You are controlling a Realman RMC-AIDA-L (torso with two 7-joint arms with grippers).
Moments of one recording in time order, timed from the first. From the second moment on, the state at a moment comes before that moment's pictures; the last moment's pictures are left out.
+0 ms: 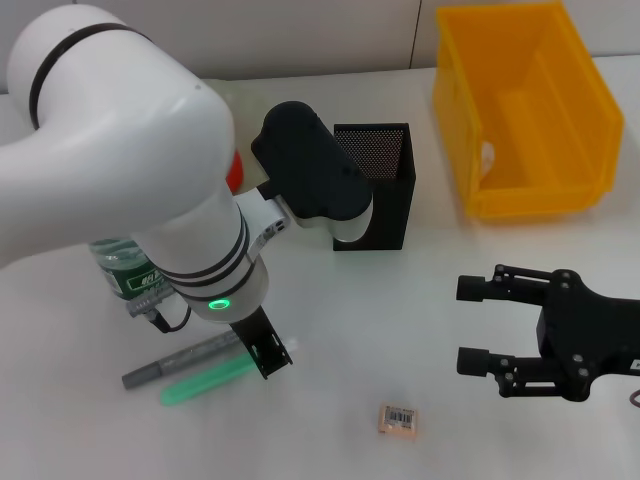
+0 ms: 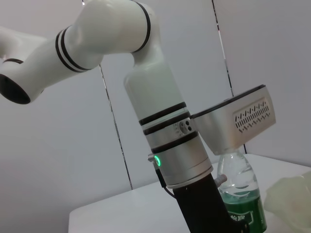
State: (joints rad) left arm -0.85 -2.08 2.03 1.21 2.56 1.42 -2.87; right arm 0.32 2.08 -0.63 -0.66 -1.93 -1.92 1.15
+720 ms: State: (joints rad) left arm -0.88 -2.08 2.02 1.21 2.56 1.45 -2.85; right arm 0.31 2.07 -0.64 -0.67 -1.96 -1.92 1.13
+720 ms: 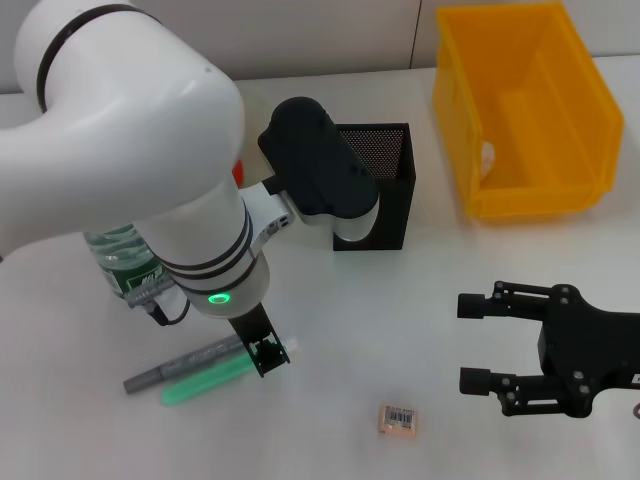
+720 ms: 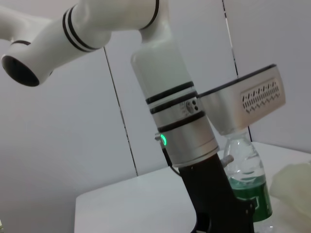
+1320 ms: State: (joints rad) left arm -0.89 -2.08 2.02 1.20 2.54 1.46 -2.83; right arm 0.31 2.07 -0.64 -0.66 -1.98 -1.89 1.14
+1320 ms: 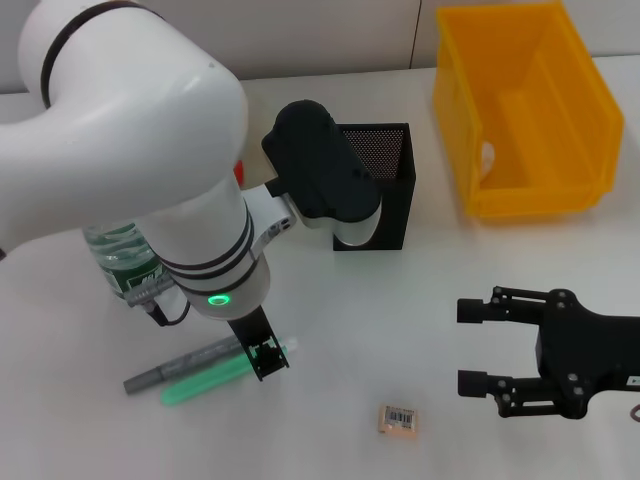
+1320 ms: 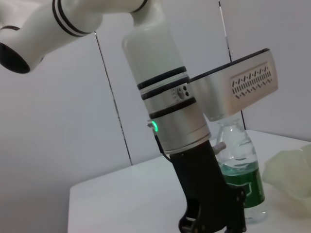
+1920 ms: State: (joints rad) left arm -0.89 -2.08 2.03 1.19 2.54 1.44 -2.81; right arm 0.32 2.08 -0.64 -0.66 -1.98 -1.88 1.14
